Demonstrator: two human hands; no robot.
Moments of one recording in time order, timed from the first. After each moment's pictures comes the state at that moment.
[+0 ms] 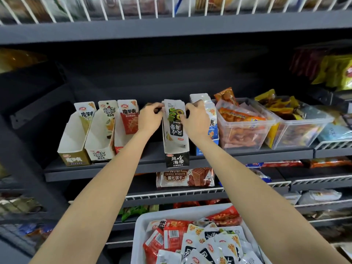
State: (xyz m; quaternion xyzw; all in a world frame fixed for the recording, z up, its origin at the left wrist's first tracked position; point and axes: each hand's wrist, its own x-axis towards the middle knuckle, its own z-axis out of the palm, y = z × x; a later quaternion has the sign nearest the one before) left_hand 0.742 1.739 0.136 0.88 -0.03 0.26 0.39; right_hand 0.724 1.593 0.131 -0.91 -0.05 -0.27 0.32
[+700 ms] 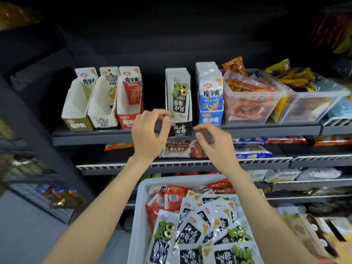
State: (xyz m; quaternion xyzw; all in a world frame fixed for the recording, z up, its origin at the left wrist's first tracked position) left_hand 0.598 1.724 0.076 0.81 -0.15 0.48 0.31; right_hand 0.595 1.535 0.056 -0.84 -0.22 -0.21 0.44
